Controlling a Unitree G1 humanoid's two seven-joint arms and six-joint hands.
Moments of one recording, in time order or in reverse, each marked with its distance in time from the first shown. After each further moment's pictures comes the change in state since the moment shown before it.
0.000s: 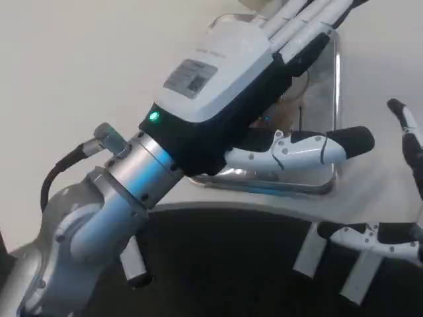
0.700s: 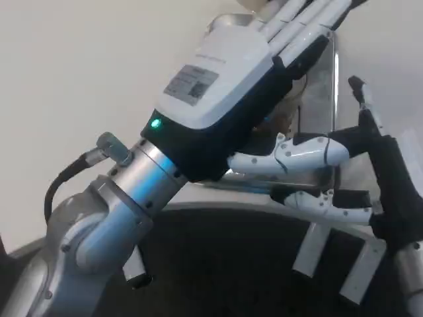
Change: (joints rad) left arm 0.032 -0.039 0.005 -0.022 0.027 0.011 0.009; right arm -0.188 0.023 0.119 0.185 0.025 0.020 -0.112
